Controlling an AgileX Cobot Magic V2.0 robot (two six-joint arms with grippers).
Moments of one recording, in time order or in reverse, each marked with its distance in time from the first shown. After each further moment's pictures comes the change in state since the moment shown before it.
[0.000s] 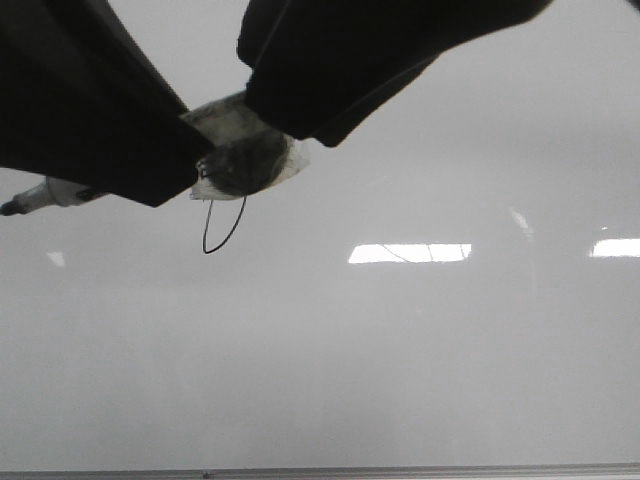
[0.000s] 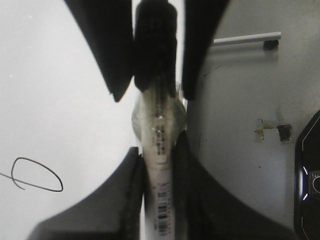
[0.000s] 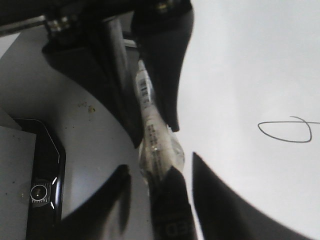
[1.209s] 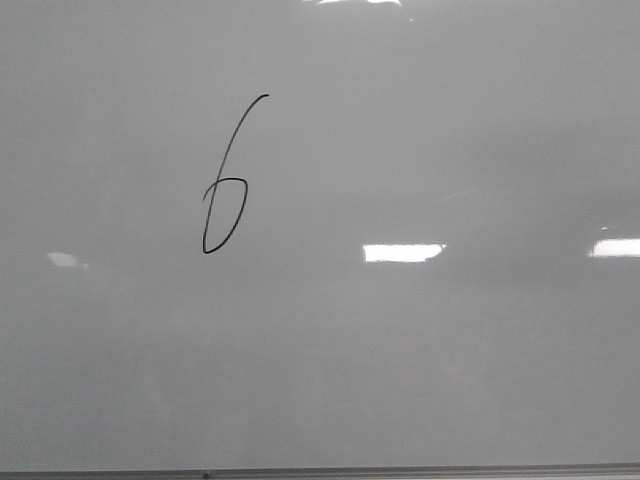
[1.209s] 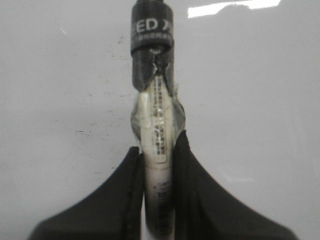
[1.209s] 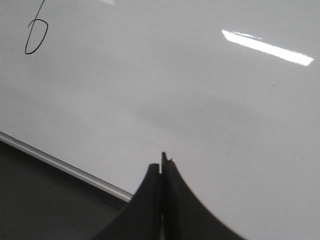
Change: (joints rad) left arm 1.119 -0.120 0.393 -0.105 -0.579 -0.348; right arm -0.583 -0.827 0.516 -0.242 -0.026 0.699
